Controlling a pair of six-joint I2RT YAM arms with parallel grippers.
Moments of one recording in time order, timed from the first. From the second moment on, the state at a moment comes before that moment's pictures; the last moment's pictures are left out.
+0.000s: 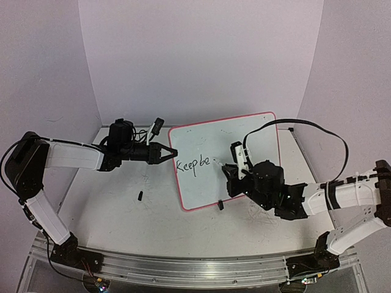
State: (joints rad) left arm -0.55 1.65 0.93 0.40 0.76 -0.36; right arm 1.04 1.40 0.66 0.46 0.49 0.15
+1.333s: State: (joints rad) left arm -0.55 1.65 0.93 0.40 0.76 -0.36; right arm 1.04 1.45 0.66 0.52 0.41 0.02
